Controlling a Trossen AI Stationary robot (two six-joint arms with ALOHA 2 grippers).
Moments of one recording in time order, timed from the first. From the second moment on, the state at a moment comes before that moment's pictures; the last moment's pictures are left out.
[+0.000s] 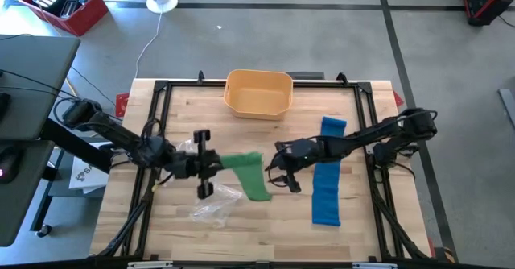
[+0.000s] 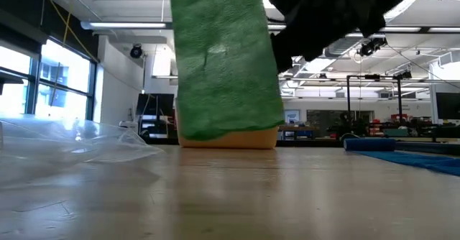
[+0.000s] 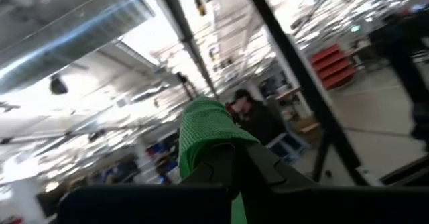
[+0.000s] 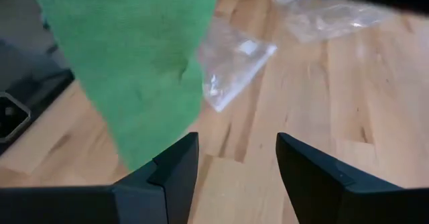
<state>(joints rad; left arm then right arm) -0.39 1.19 0.64 0.99 -0.26 0.63 0.13 1.60 0.74 0.39 -0.22 -0.02</state>
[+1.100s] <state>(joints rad) -0.30 1.19 0.64 1.07 -0.16 0.60 -0.01 1.60 0.66 0.50 -0.08 -0.09</state>
